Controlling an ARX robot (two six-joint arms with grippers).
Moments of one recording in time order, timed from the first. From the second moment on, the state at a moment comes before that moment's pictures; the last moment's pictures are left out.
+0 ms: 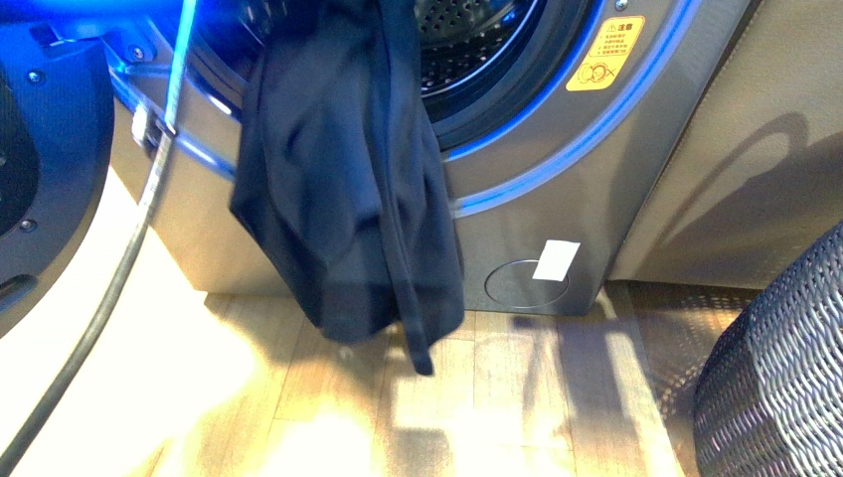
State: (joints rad) left arm -0.16 3.01 2.87 0.41 -0.30 0.08; right arm 0.00 0.33 0.07 0.26 0.00 0.00
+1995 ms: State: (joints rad) left arm -0.22 2.23 1.54 0.28 0.04 -0.06; right arm 0.00 0.00 0.01 0.00 0.00 0.00
